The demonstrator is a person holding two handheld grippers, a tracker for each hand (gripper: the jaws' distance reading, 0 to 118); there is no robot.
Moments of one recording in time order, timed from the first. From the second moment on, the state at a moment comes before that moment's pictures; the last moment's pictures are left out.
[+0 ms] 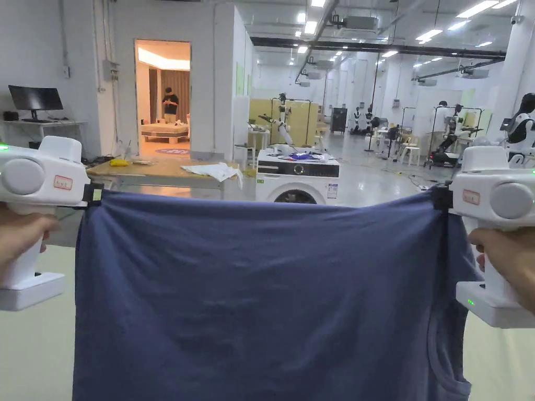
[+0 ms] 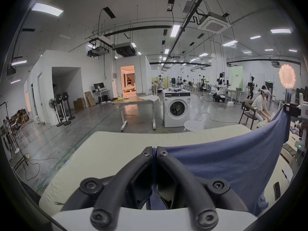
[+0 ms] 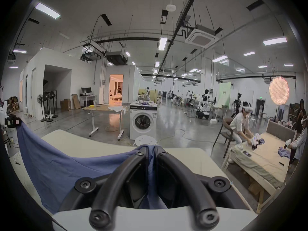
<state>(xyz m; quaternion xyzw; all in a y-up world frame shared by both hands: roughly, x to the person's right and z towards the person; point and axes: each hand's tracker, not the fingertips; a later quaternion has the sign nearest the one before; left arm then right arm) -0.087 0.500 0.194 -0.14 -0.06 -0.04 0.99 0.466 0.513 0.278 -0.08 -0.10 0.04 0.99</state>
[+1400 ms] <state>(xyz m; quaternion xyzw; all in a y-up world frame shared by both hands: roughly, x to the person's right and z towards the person) -0.092 0.425 0.183 -0.14 -0.05 -0.02 0.99 0.463 0.437 0.269 -0.11 -0.10 0.09 0.99</state>
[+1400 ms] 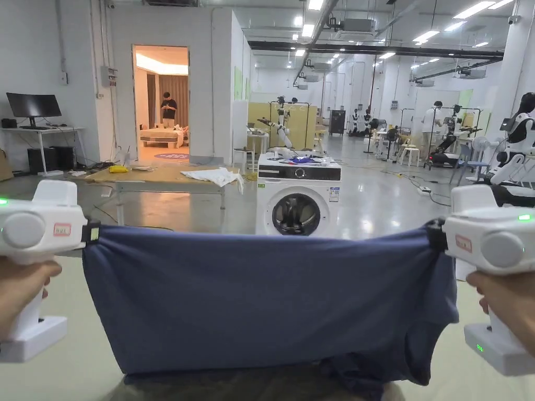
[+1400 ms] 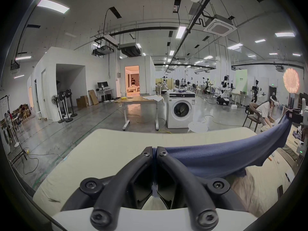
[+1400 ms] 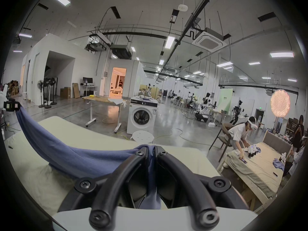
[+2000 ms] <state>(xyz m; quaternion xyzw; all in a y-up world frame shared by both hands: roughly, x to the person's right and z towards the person) -0.131 0.348 0.394 -0.16 -0.09 0.01 0.98 0.449 0.327 0.499 -0.20 -0.07 0.08 0.97</state>
